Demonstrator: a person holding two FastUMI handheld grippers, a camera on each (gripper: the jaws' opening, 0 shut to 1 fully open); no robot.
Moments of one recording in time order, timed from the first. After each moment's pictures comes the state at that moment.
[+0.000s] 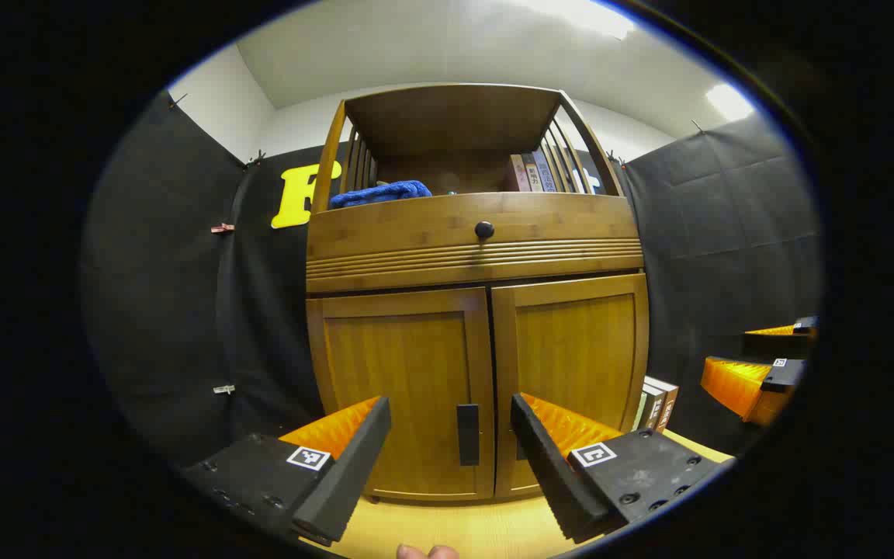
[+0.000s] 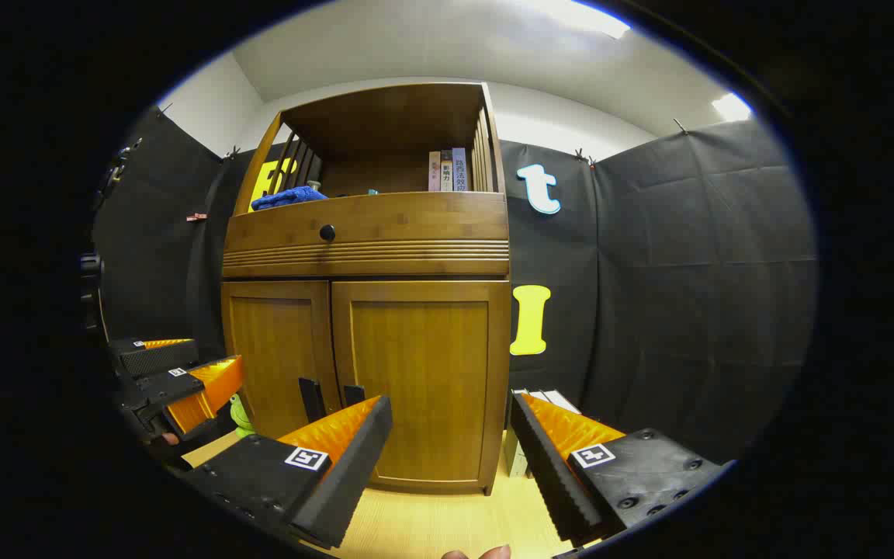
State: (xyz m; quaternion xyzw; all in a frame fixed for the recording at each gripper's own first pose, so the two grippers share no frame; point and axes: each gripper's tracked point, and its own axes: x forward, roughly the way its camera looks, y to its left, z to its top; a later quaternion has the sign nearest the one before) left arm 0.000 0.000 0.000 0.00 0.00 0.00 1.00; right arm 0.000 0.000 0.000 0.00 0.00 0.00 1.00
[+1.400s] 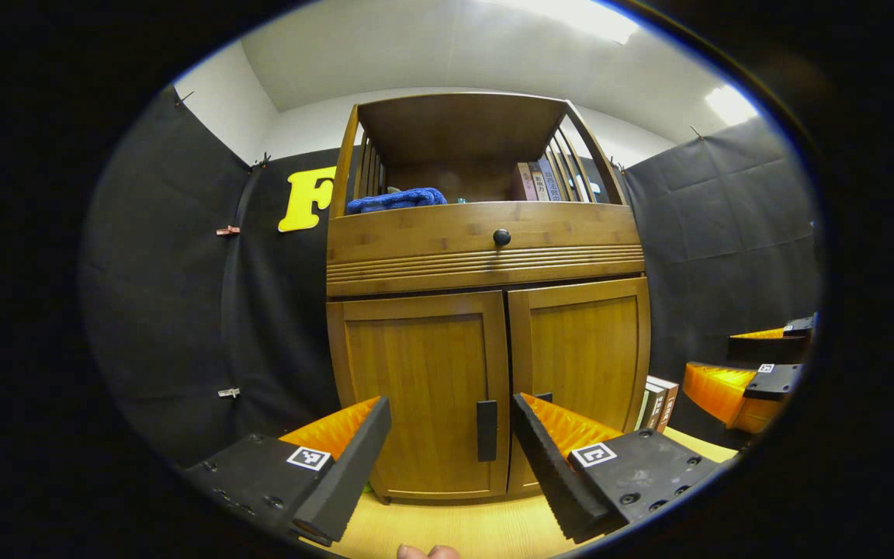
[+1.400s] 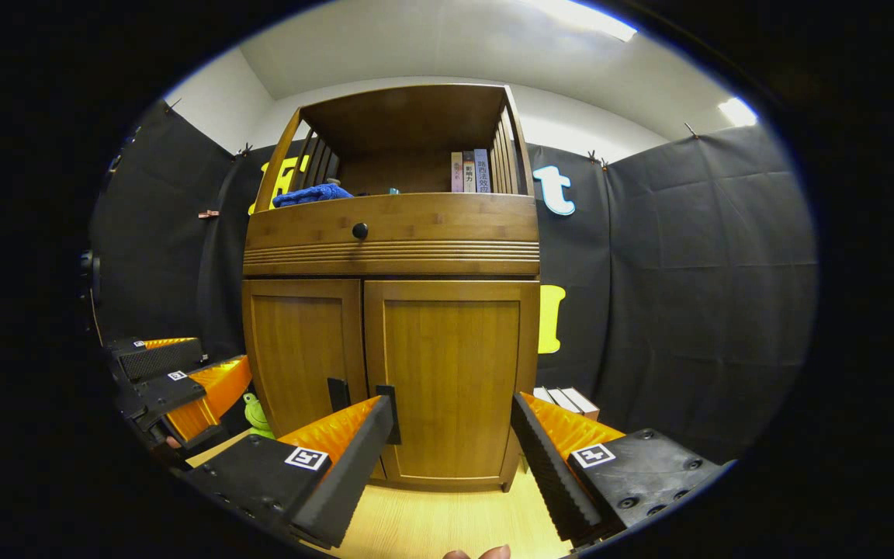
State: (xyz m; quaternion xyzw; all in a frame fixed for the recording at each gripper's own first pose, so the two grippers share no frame) left arm -0.013 0.027 -0.004 0.00 0.00 -0.01 1.00; right arm -0.005 0.049 0.004 0.00 0.00 0.01 1.00
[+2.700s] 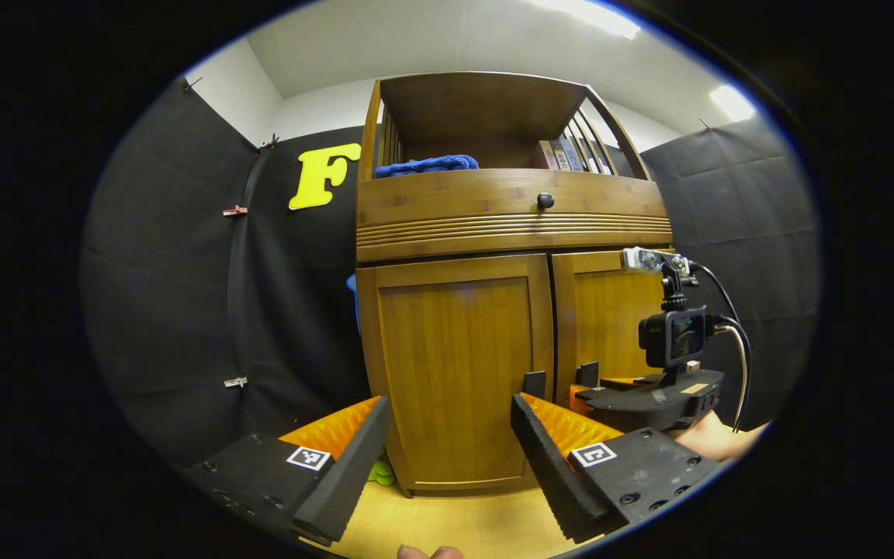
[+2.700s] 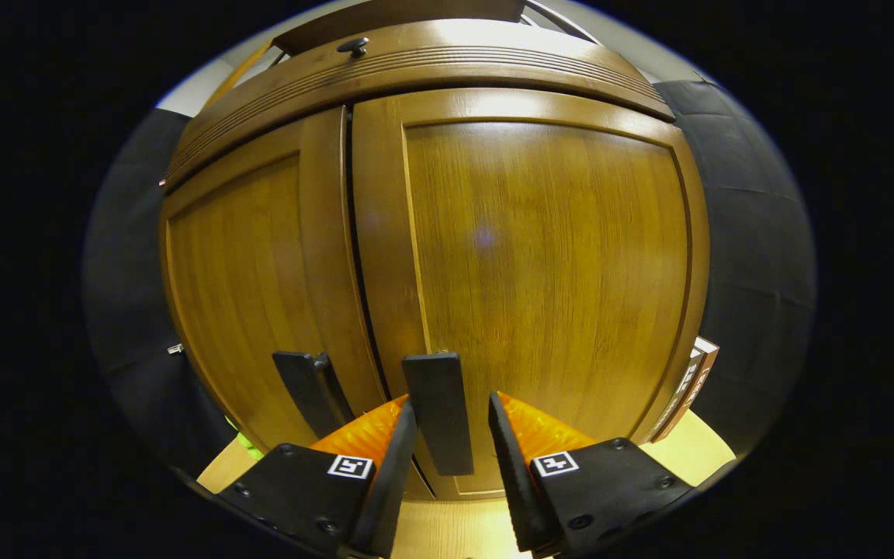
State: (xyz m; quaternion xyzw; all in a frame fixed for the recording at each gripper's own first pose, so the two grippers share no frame) left arm 0.008 0.090 -0.046 0.00 0.03 0.00 1.00; right arm 0.196 0.145 -0.155 0.05 0.12 0.01 0.99
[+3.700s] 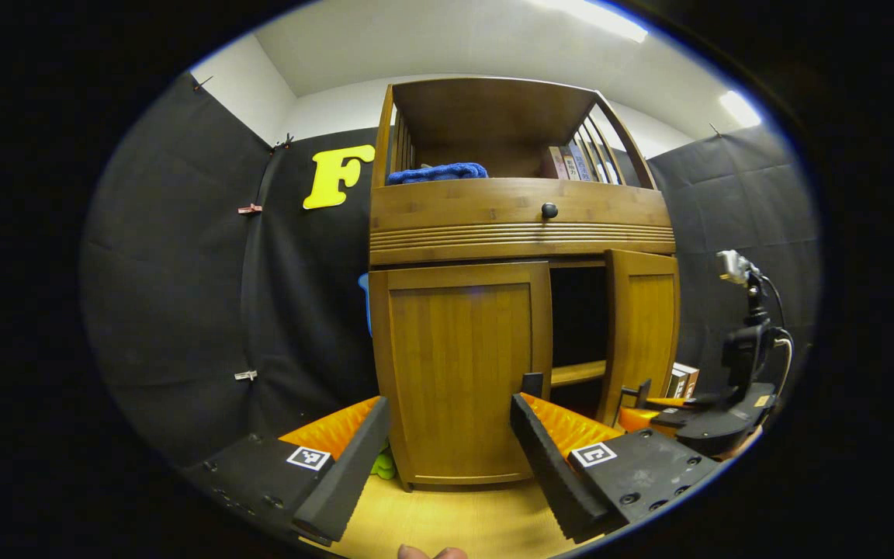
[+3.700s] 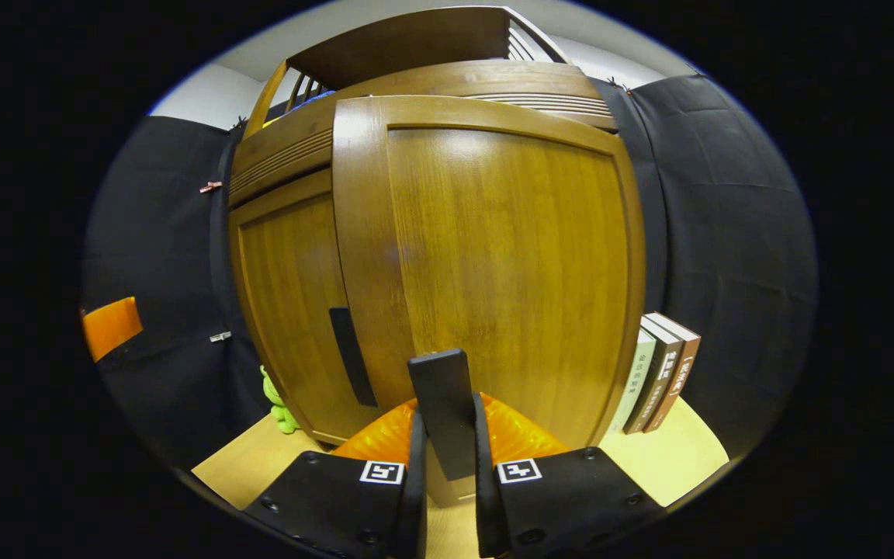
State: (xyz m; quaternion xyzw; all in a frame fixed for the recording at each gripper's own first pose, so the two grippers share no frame) left arm -0.018 0.080 -0.034 -0.02 0.03 0.02 1.00; right arm 0.076 0.096 -0.141 0.06 0.12 0.08 0.99
